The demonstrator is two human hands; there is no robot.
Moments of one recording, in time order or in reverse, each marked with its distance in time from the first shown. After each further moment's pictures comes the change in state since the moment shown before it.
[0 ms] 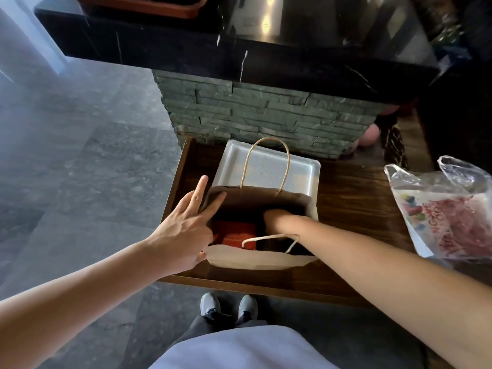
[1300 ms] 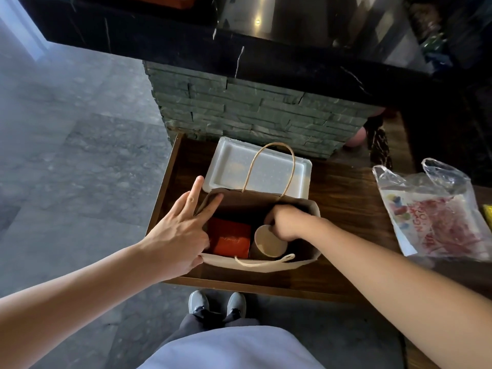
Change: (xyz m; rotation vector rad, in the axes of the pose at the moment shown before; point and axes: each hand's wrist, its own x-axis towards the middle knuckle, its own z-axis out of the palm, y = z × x) left_hand -0.004 0.004 -0.002 -0.046 -0.003 0.022; right_hand -0.033 0.011 -0.023 -0.361 0.031 -0.080
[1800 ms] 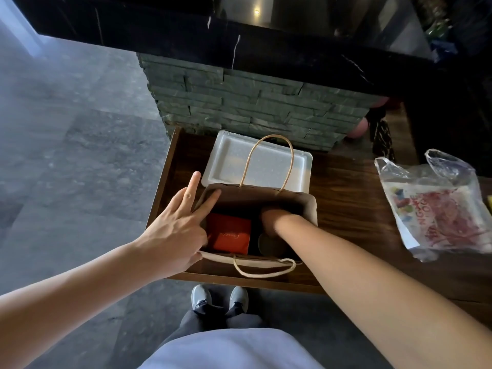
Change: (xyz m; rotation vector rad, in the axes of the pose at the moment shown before) left_hand 0.000 0.001 0.005 -0.035 0.072 0.031; right_hand 0.035 -0.009 0.027 0.018 -0.013 0.037
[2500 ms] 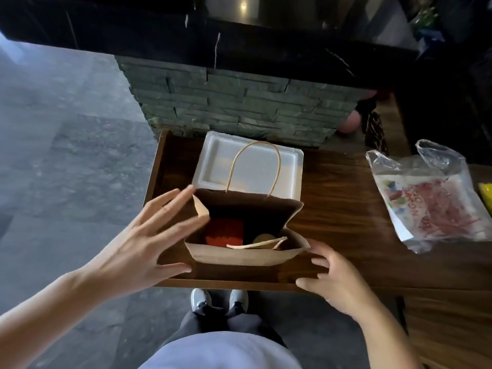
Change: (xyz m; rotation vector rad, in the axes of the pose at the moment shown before) left_hand -0.024 -0.024 0.009 -0.375 0.269 0.050; right_hand -0.133 0.095 0.074 0.992 0.284 0.012
